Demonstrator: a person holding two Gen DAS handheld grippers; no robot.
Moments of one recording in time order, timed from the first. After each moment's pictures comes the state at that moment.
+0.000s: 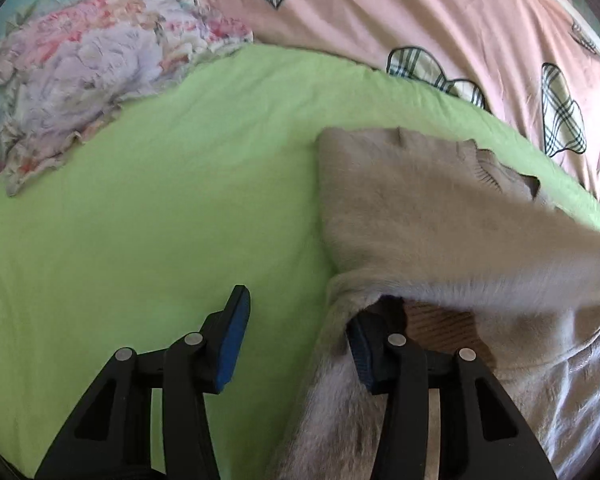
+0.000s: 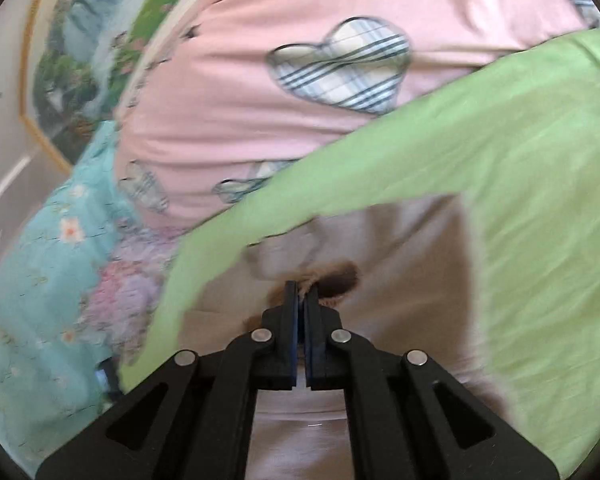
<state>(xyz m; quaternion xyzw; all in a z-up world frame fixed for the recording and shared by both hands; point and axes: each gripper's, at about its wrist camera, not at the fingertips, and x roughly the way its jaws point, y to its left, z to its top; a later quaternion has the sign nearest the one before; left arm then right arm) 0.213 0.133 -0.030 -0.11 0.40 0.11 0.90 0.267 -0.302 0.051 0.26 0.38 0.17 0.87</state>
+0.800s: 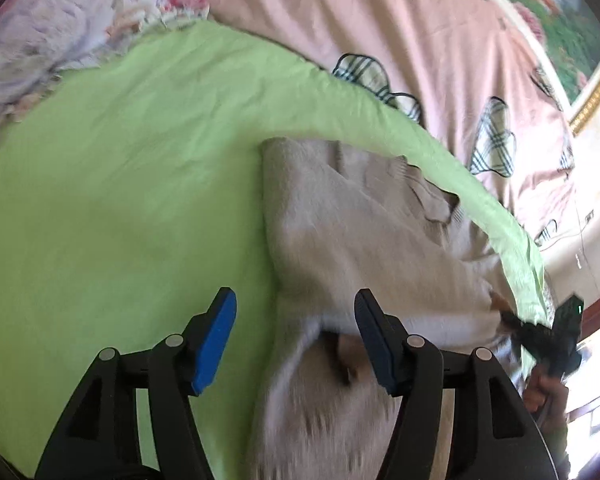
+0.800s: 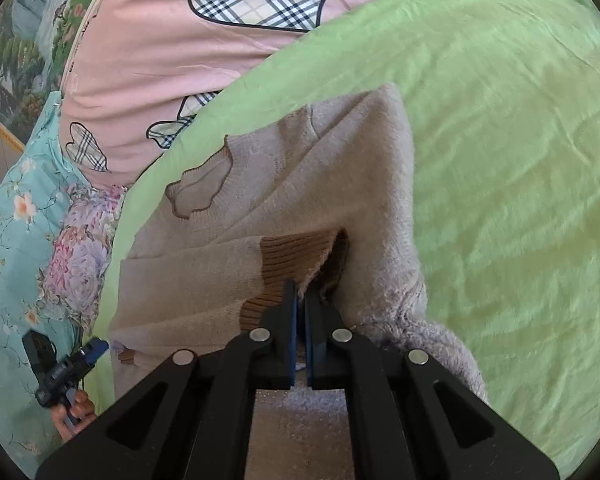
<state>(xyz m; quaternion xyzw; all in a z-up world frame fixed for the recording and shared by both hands) 0.245 0.174 -0.017 -0.24 0.43 -0.06 0.87 0.267 -0.305 -0.024 0.25 0.47 0.15 0.83</state>
